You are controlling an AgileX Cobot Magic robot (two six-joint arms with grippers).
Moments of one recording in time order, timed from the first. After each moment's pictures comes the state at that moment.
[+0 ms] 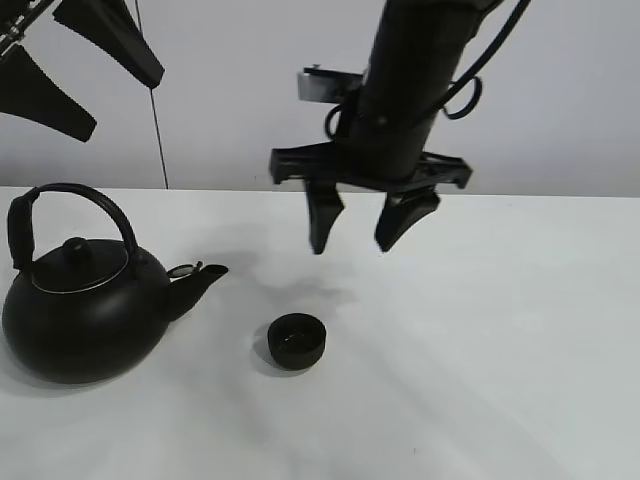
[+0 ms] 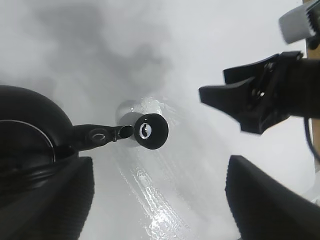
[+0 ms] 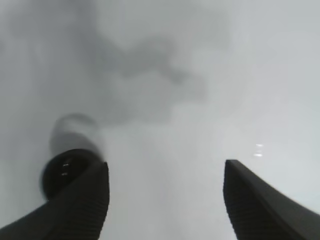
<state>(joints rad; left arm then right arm) -0.16 1.62 -1.28 -0.72 0.99 0.28 0.50 2.00 -1.52 0.07 0.85 0.15</state>
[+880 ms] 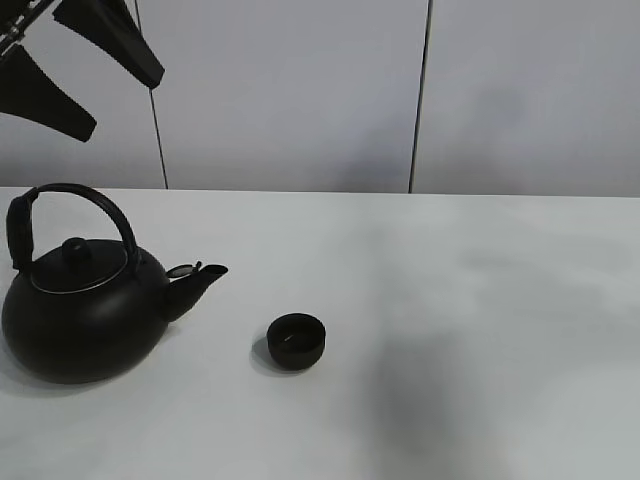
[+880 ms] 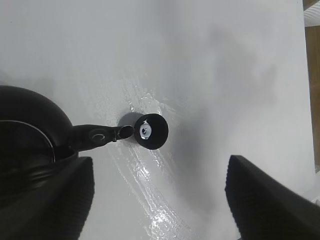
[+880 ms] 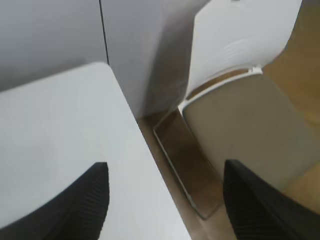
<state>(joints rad) -0.16 1.62 -1.28 -0.72 0.99 0.28 -0.35 1.36 -1.52 -0.29 1.10 0.07</state>
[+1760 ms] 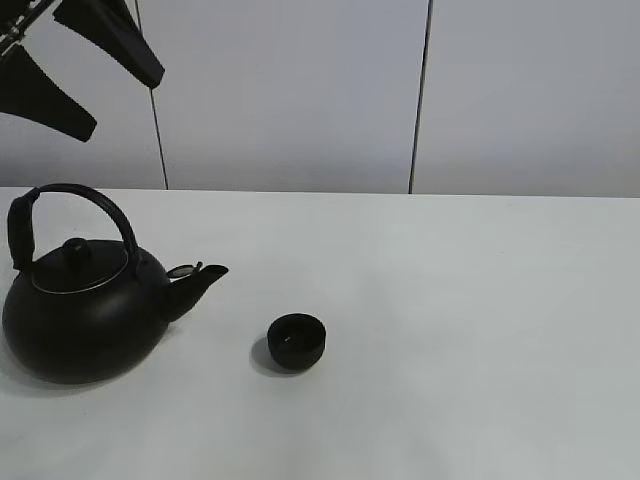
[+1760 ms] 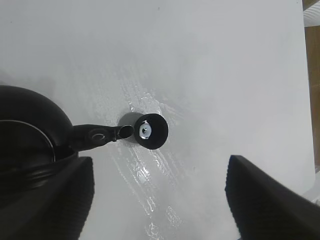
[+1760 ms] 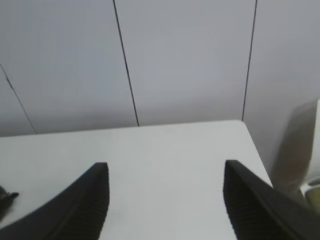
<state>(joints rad) -0.16 1.62 -1.28 -0.72 0.99 0.28 -0.19 0.27 -1.24 0.10 1.27 -0.05</state>
